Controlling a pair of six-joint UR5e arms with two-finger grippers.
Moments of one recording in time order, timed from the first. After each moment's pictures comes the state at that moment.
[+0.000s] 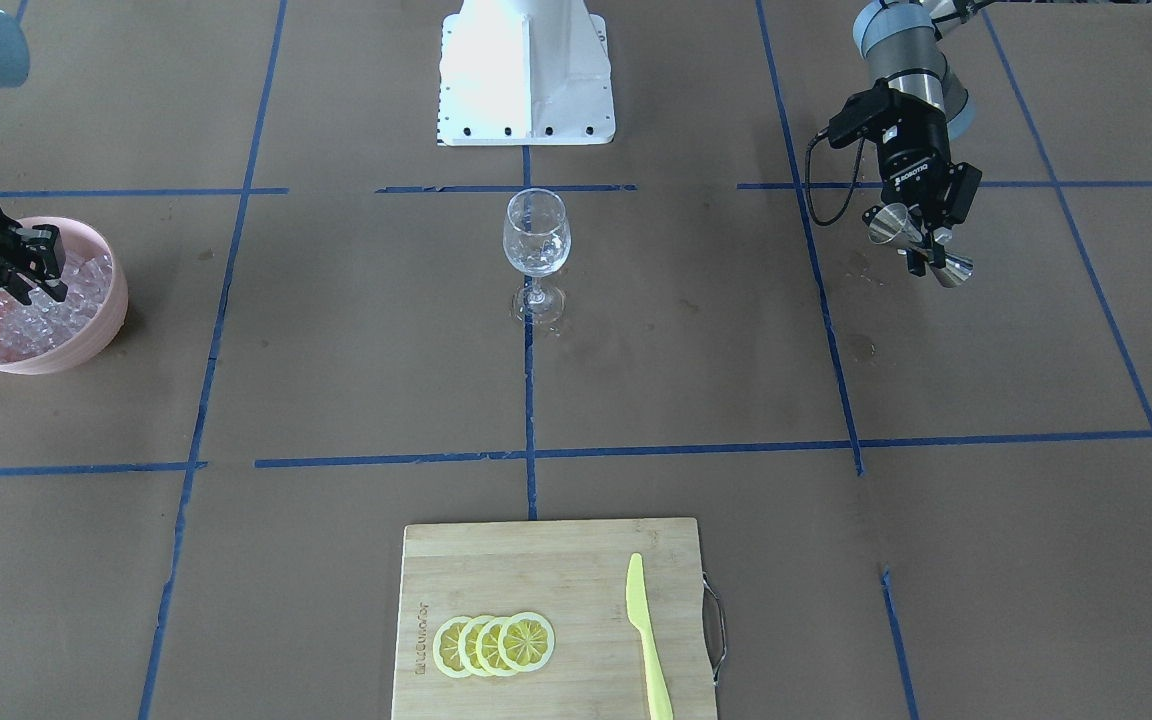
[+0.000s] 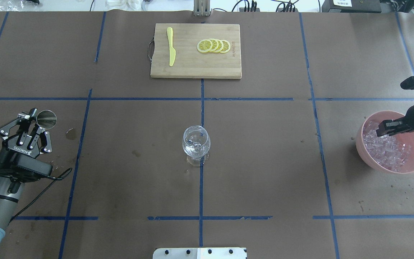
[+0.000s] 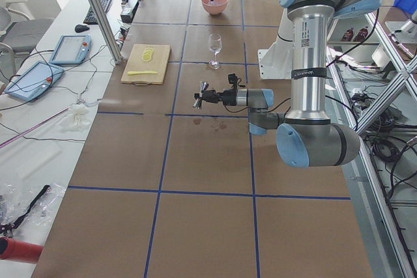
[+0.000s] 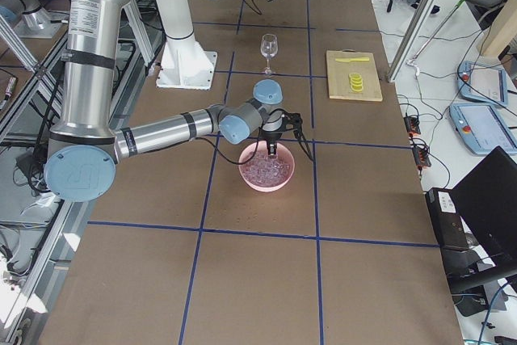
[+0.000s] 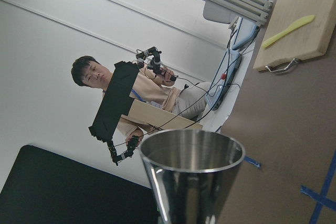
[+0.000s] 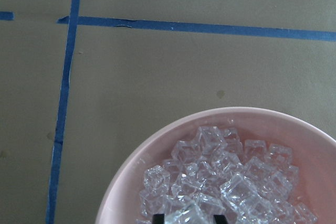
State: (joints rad) left arm -0.20 -1.48 -1.66 -3.13 -0.36 0.22; right arm 0.98 -1.72 1.93 -1.18 2.15 0.75
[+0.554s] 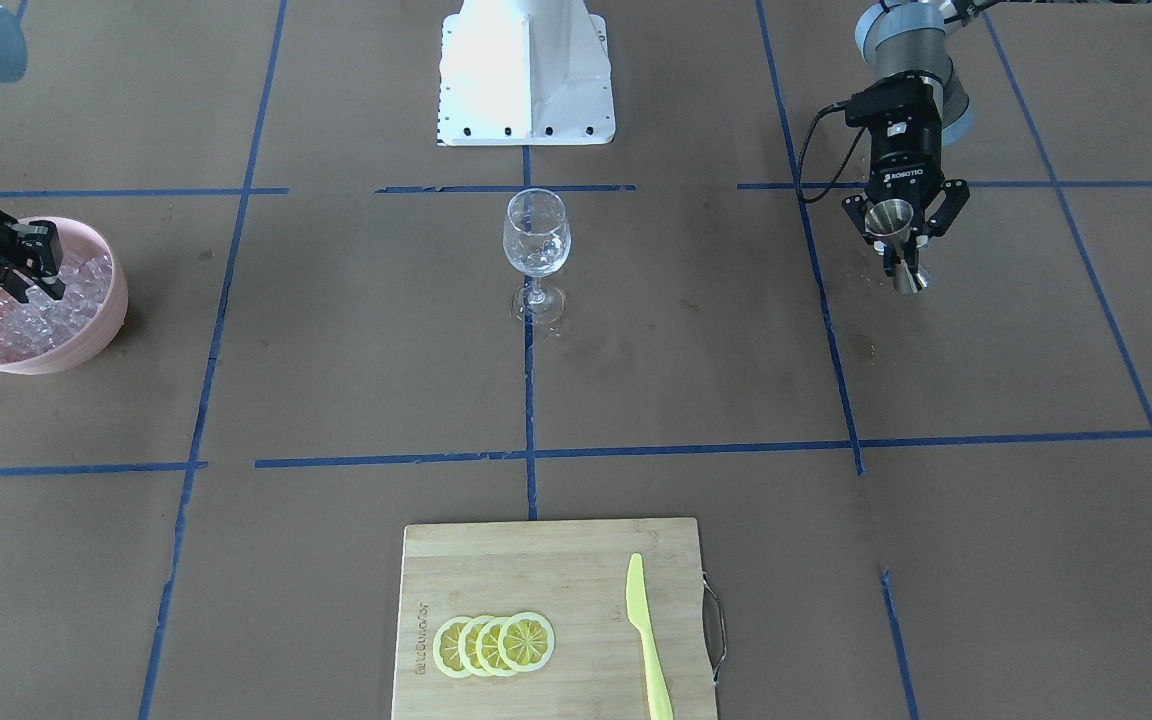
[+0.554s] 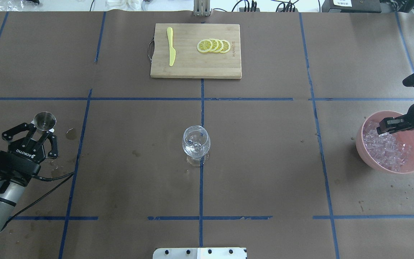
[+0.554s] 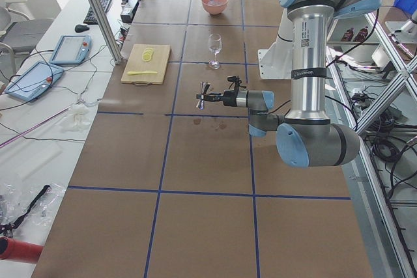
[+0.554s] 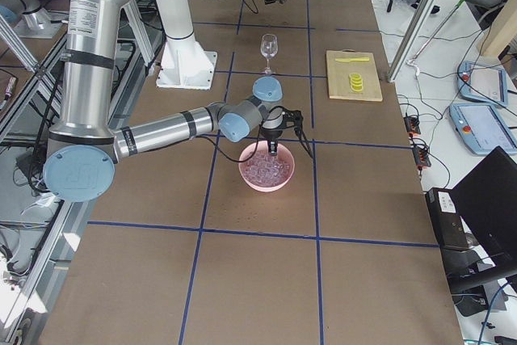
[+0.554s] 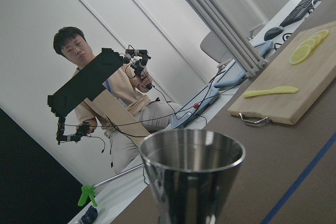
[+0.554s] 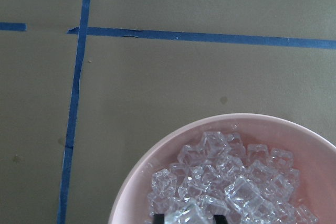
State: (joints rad) left arm -0.20 -1.48 -1.64 -3.21 -0.46 -0.16; right arm 0.98 -1.72 1.95 -1.18 2.15 0.76
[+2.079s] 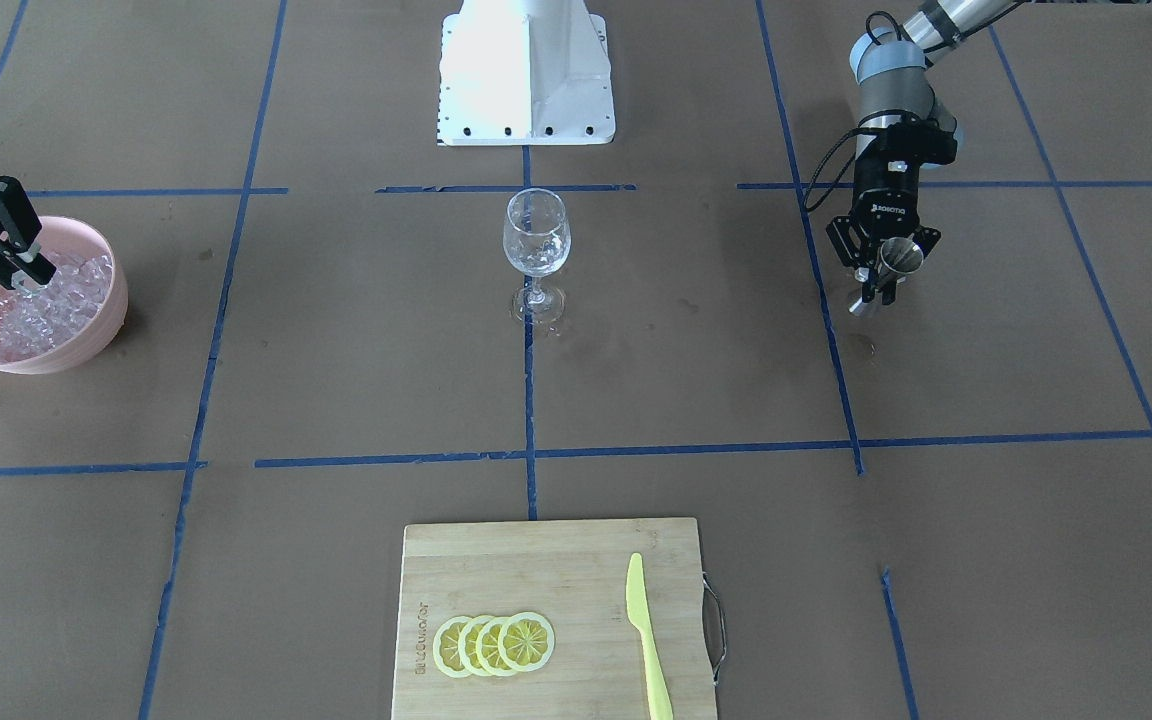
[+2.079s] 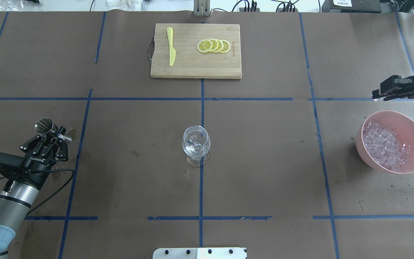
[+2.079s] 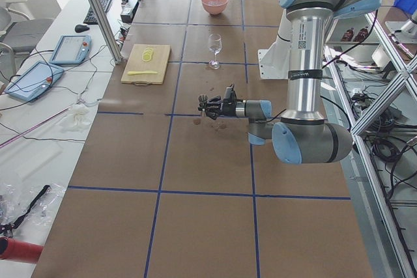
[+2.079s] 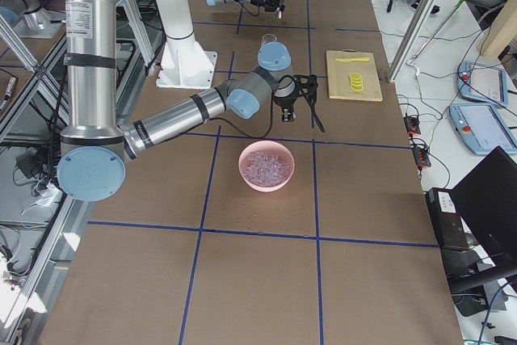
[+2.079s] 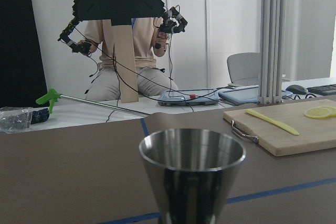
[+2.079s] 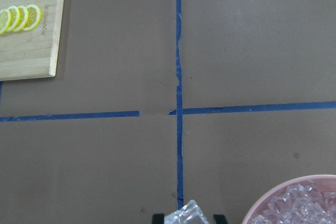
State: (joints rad) left arm -0.18 -1.55 -1.47 -3.21 -0.46 -0.81; right arm 1.12 -1.59 2.04 -1.18 2.27 0.94
